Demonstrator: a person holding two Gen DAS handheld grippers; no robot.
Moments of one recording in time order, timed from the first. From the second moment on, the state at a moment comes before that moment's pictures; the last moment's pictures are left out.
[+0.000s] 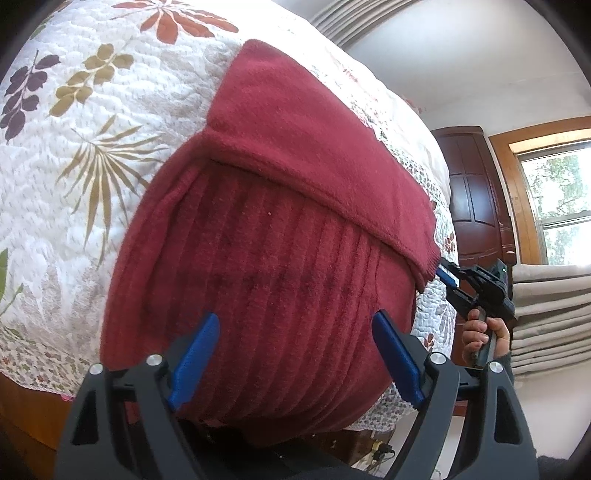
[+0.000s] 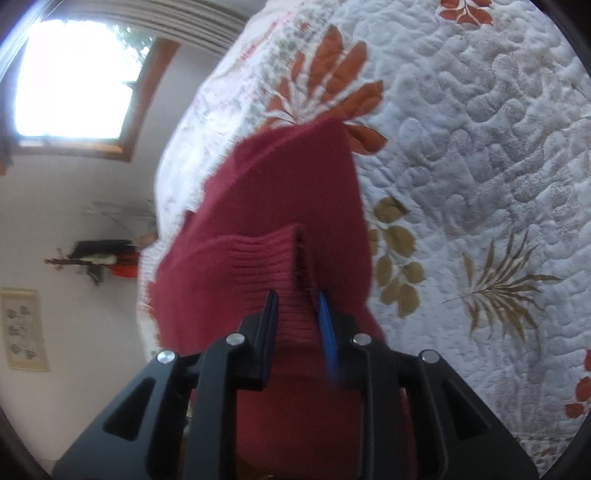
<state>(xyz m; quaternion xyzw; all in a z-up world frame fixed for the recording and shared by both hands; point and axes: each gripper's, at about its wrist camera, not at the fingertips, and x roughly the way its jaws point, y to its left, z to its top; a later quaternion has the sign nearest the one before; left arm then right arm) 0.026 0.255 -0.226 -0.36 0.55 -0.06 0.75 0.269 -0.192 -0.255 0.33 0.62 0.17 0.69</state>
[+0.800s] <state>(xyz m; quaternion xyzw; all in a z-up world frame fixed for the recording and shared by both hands) -0.069 0.293 -0.245 -0.38 0.54 0.03 0.75 0.216 -0.219 -0.248 0.29 0.60 0.22 0.71</state>
